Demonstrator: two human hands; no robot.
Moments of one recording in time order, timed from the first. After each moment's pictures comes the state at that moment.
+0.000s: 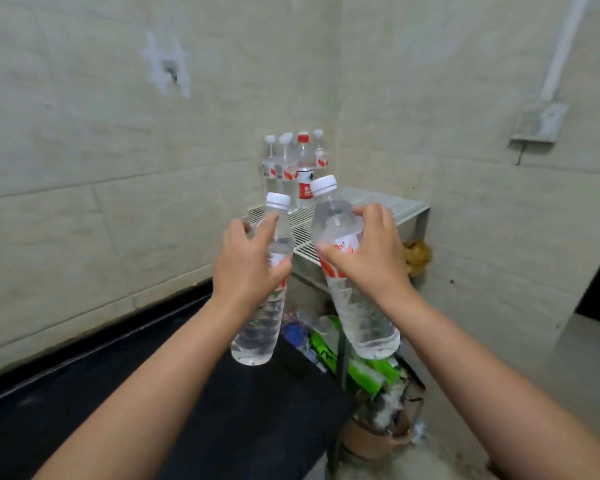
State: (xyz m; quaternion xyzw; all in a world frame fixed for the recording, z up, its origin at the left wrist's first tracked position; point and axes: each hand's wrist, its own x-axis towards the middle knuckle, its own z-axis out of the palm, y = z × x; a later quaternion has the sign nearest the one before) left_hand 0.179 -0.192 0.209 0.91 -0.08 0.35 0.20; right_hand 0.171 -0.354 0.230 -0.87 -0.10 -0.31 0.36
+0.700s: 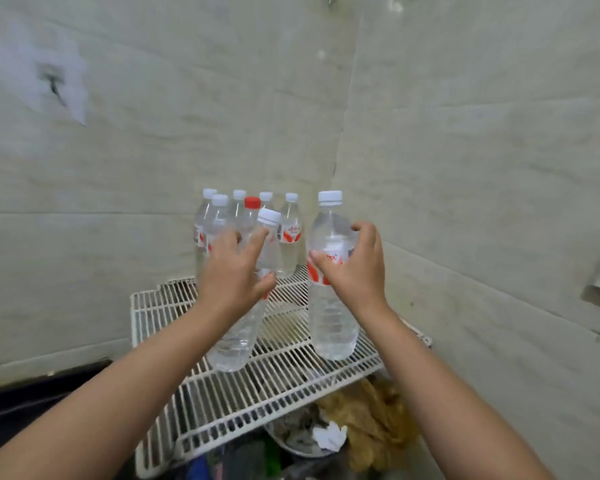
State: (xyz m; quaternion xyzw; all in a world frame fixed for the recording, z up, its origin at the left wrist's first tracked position) left_hand 0.519 -0.339 0.246 0.89 -0.01 0.44 0.15; right_hand 0.549 -0.500 0.277 -0.82 -0.18 -0.33 0.42
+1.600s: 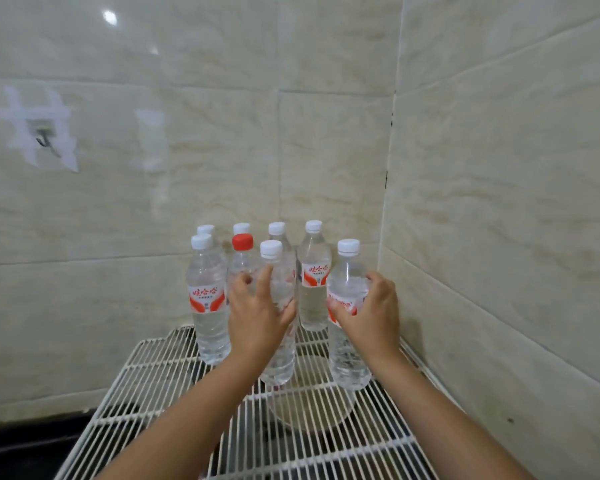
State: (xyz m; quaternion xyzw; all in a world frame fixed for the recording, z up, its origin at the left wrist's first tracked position) left_hand 0.701 -0.383 0.219 0.86 0.26 0.41 0.19; right_hand 0.778 -0.512 0.222 -0.83 -0.25 -0.21 0.45
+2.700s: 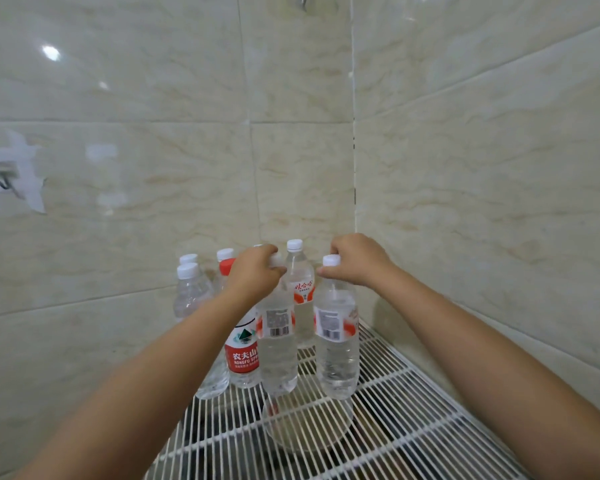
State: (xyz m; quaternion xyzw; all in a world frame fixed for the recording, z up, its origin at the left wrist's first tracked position) left_hand 0.707 -0.372 0.319 0.93 0.17 0.26 0.19; right_hand 0.787 -0.511 0.326 -0.91 -0.33 -0.18 0.16
